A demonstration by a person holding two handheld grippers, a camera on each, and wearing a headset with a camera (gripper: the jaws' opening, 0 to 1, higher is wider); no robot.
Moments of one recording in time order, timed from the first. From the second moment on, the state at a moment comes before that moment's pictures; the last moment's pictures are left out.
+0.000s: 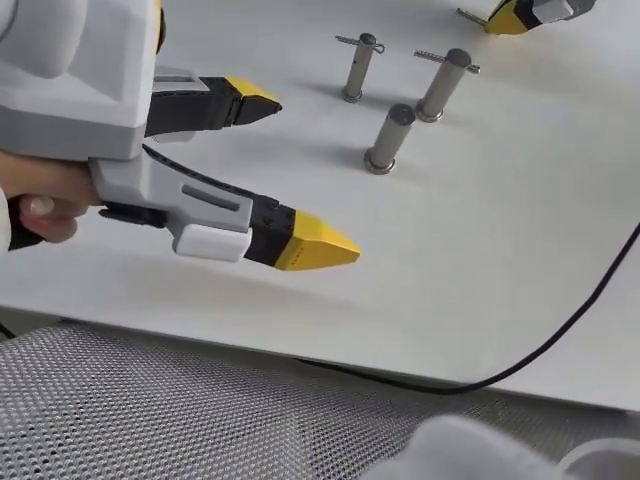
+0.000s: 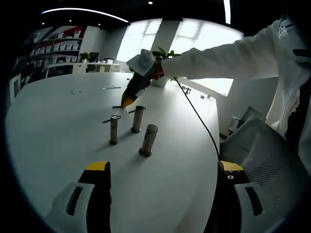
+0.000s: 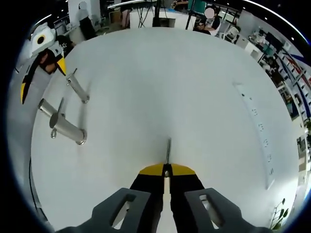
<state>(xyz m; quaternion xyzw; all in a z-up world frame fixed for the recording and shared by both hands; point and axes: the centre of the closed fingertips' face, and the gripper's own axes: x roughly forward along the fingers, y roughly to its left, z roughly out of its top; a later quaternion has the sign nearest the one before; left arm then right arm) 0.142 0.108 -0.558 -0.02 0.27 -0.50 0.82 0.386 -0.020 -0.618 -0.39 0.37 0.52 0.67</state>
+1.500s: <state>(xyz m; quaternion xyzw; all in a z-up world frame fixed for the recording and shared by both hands) 0.168 0.083 -0.522 -0.09 0.25 -0.49 0.83 0.264 -0.011 -0.534 -0.35 0.19 0.50 0.77</state>
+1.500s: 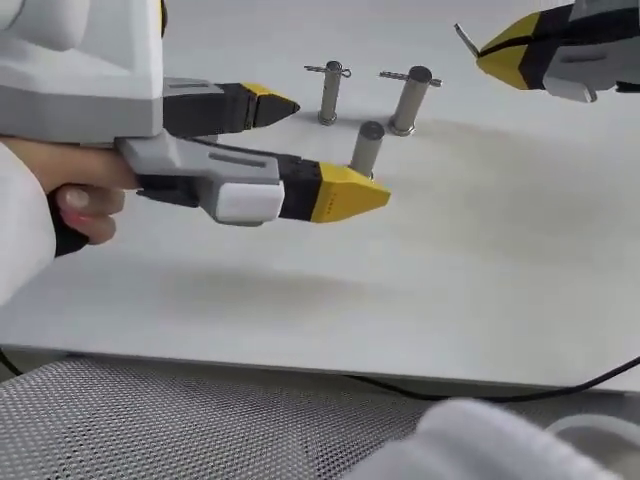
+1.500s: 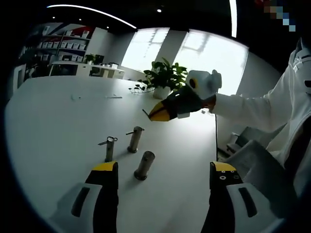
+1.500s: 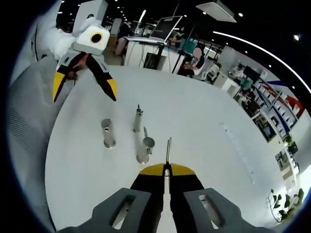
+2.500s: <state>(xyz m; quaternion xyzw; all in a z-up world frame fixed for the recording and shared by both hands) 0.188 0.051 -0.508 -0.20 0.31 -0.50 0.78 0.188 0.027 -0.518 -0.37 0.14 0.55 0.74</state>
